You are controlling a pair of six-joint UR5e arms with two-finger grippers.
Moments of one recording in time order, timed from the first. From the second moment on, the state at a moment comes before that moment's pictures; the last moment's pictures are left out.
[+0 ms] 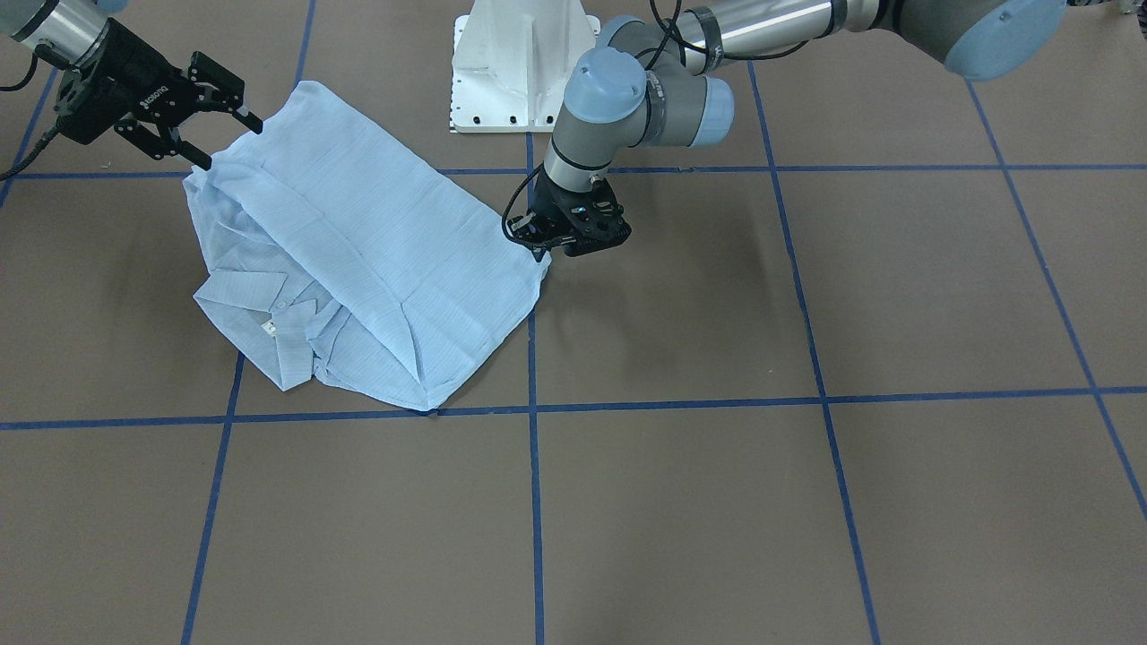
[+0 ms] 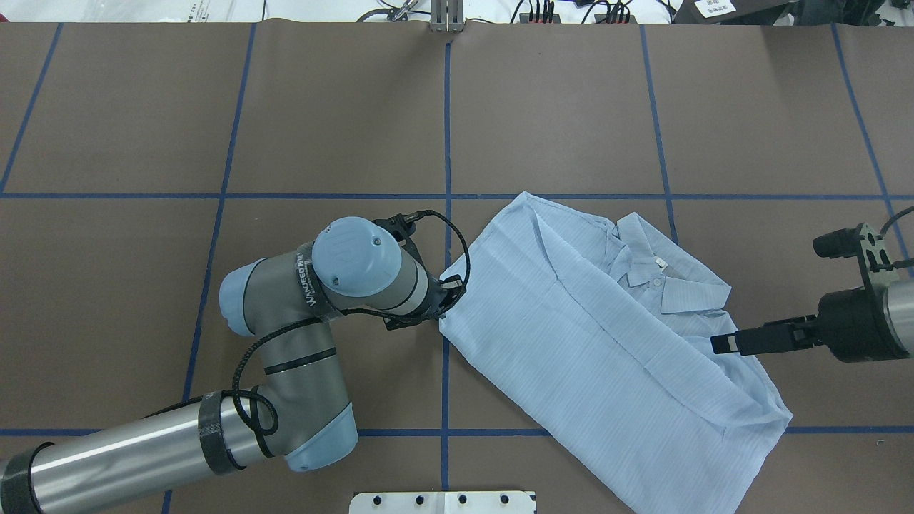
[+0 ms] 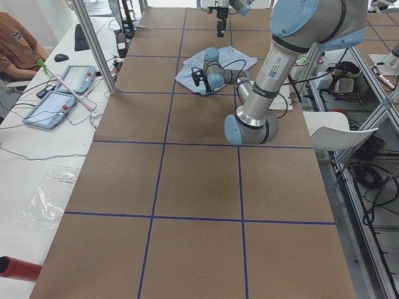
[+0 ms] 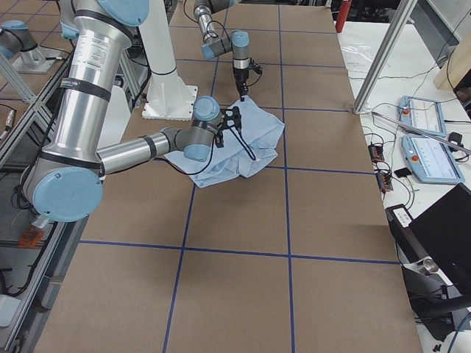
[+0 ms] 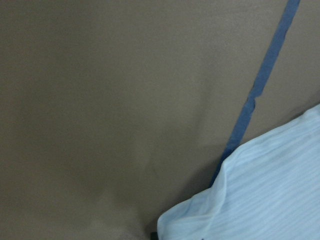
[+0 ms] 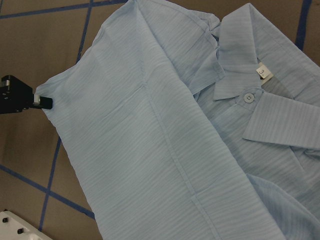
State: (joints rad) left arm -0.41 -2.27 -1.56 -1.91 -1.85 -1.75; right arm 0.70 -1.86 2.08 -0.56 2.17 1.16
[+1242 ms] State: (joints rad) left arm -0.76 -2.48 -1.13 -2.06 -1.84 -1.48; right arm 0.79 -1.69 1.97 -0.58 2.15 1.17
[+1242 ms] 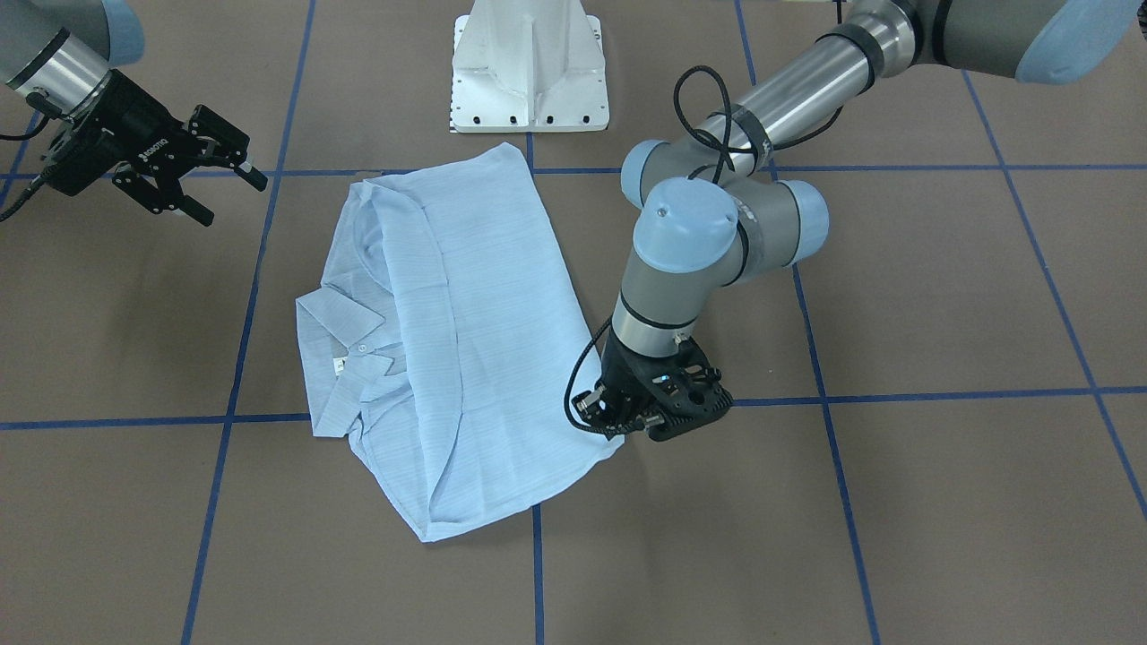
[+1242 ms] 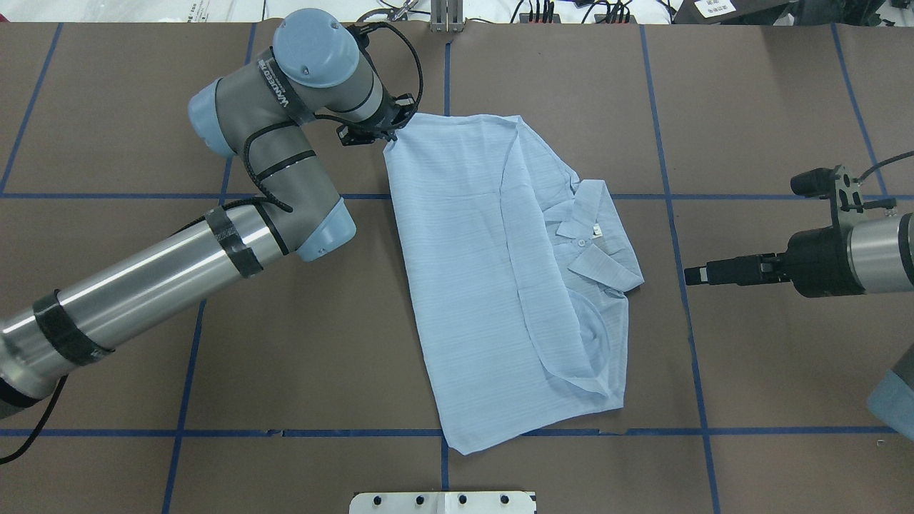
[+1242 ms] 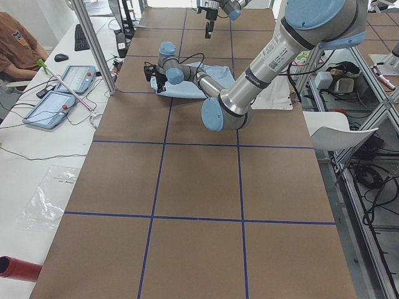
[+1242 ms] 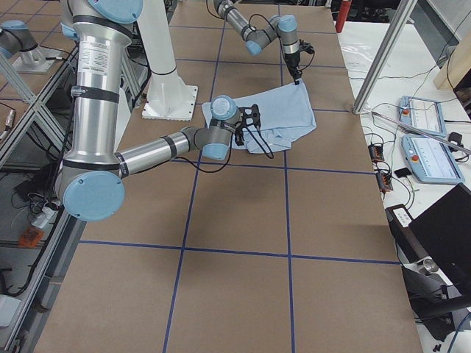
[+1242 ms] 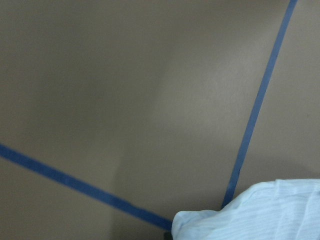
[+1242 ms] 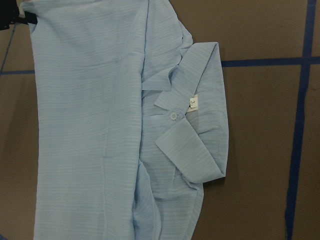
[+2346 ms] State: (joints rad) left arm -0.83 -2.54 -0.87 -2.45 -1.76 -1.36; right arm 0.78 -1.50 1.89 -0.73 2.11 1.17
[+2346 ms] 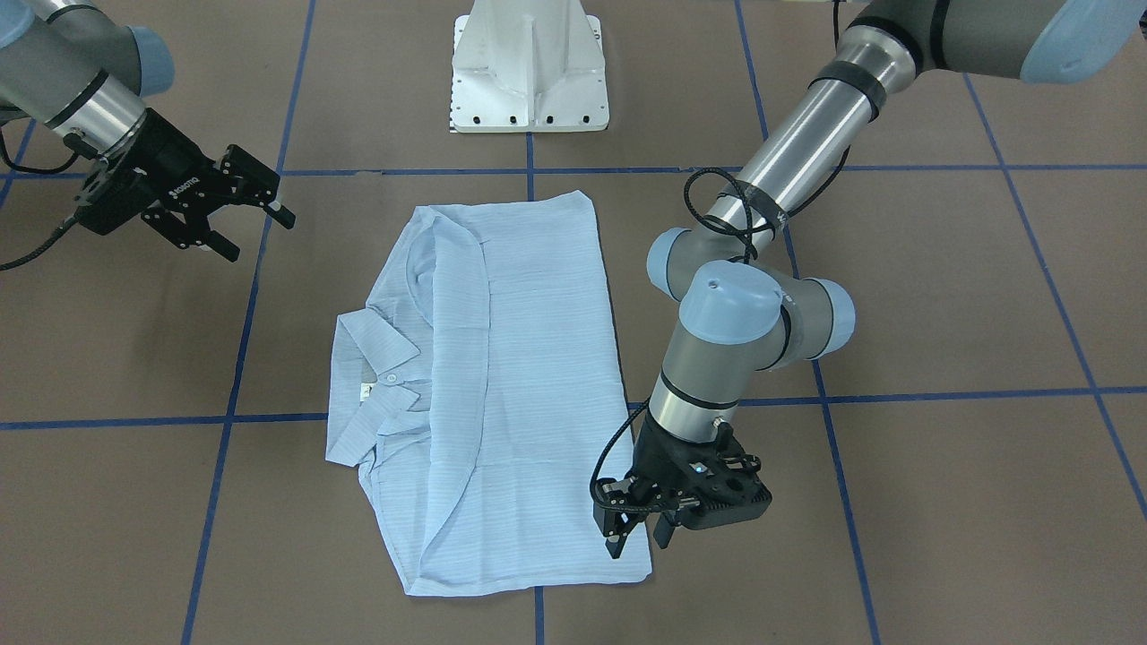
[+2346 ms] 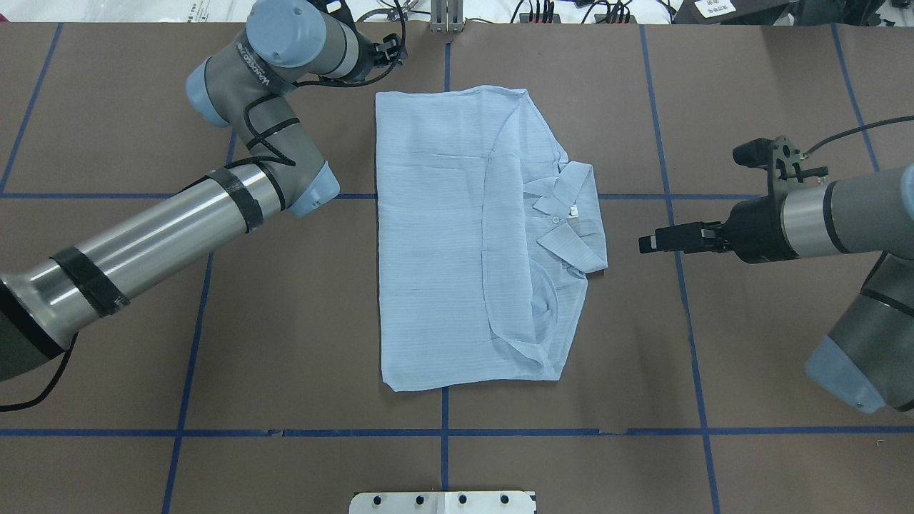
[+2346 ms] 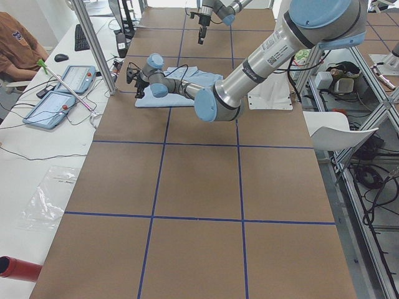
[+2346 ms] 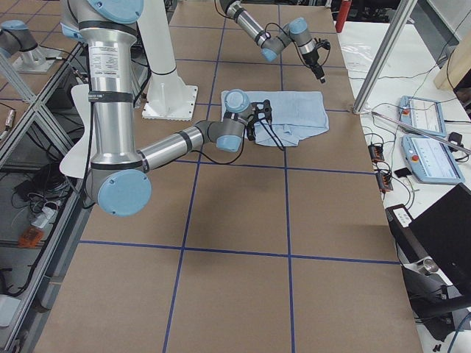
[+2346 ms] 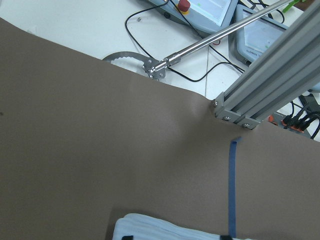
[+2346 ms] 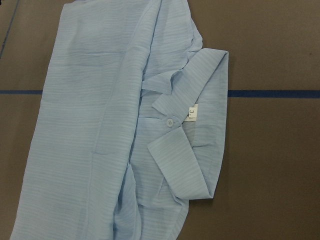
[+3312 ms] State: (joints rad) left arm -0.86 -2.16 -1.54 -2.09 -1.98 -1.29; right arm 0.43 -1.08 1.87 -1.37 1.62 1.02
